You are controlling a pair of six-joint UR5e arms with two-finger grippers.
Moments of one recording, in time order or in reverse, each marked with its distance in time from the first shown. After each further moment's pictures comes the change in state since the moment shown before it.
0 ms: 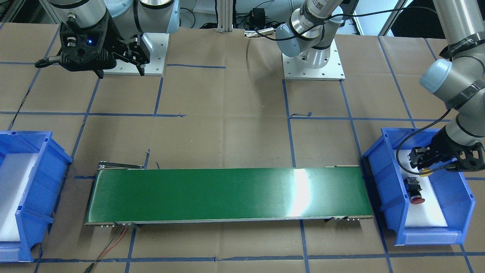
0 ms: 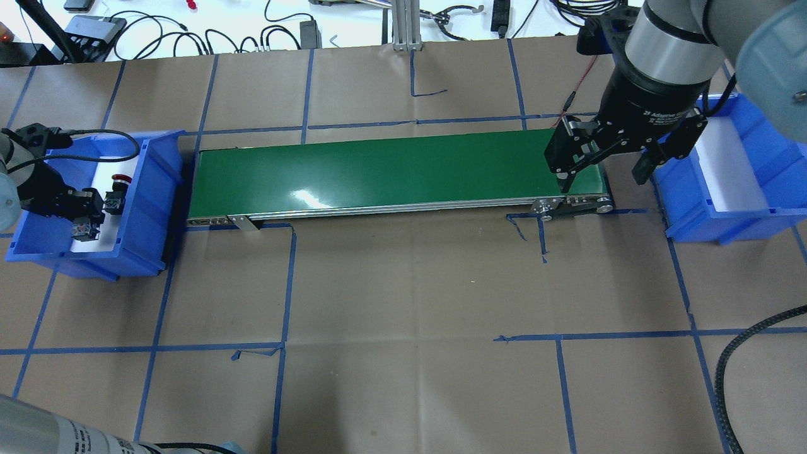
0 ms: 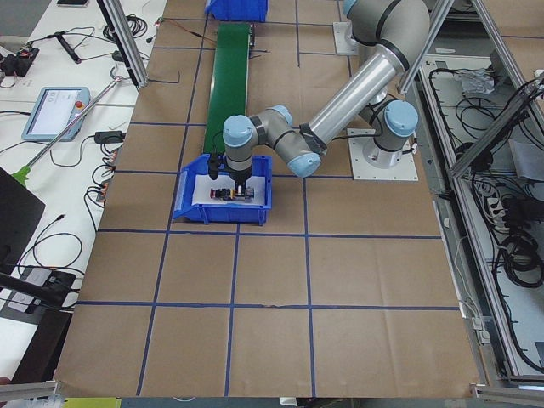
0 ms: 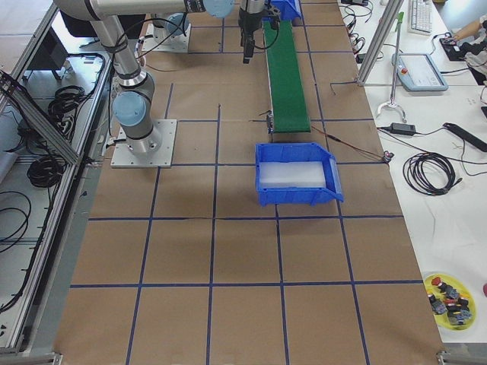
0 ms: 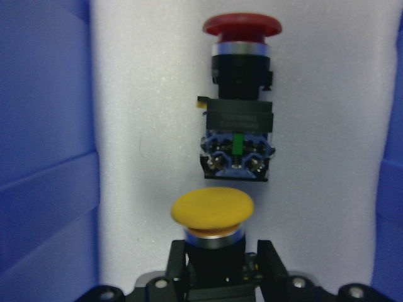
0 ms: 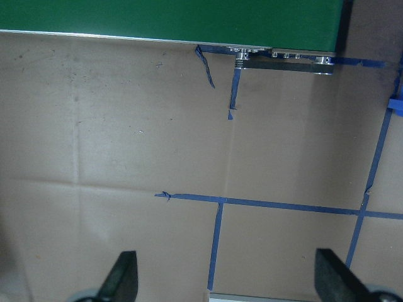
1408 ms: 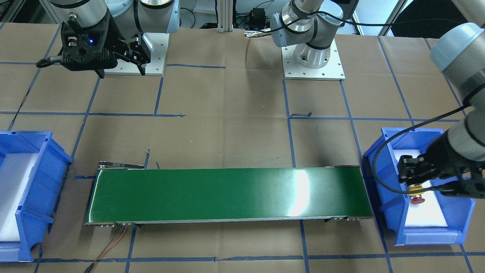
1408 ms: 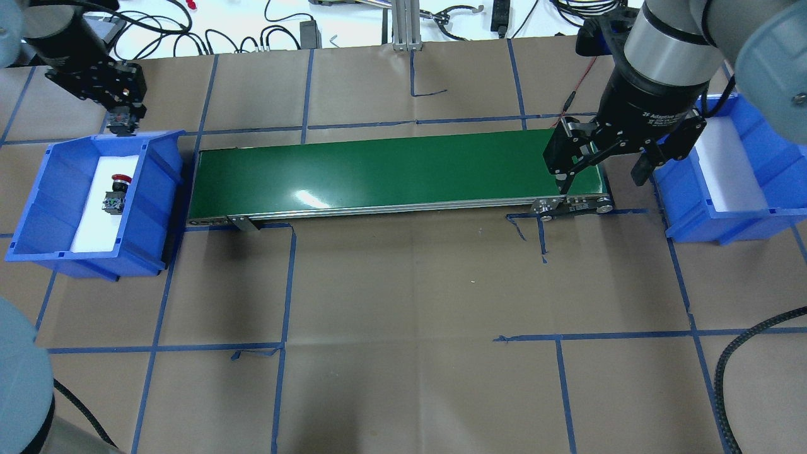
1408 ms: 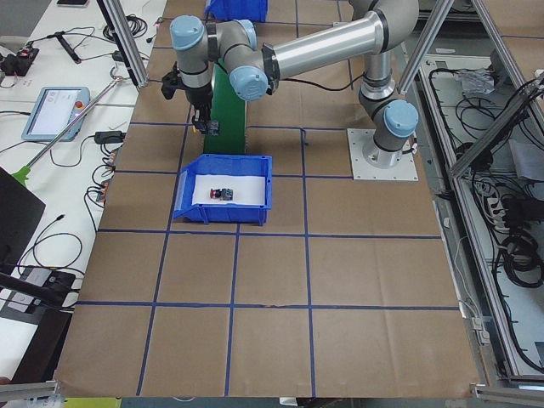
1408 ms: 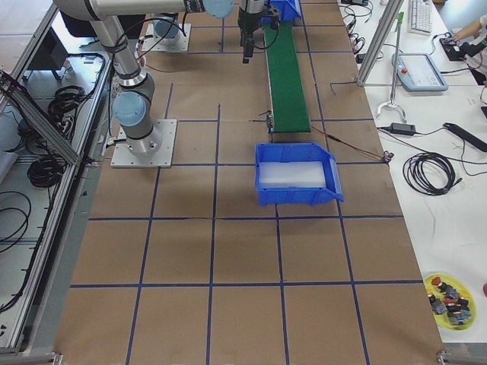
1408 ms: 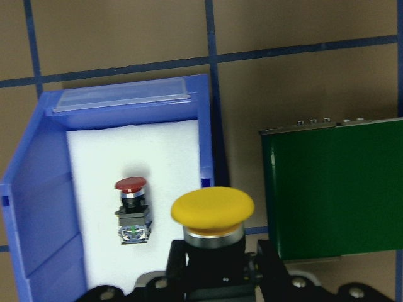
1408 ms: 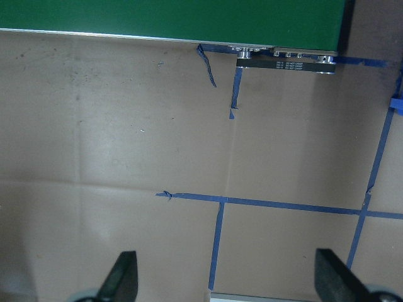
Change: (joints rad) left arm -0.366 -0.049 0.439 -0.449 0.024 -0.272; right arm 0.002 -0.001 0.002 0.000 0.002 0.000
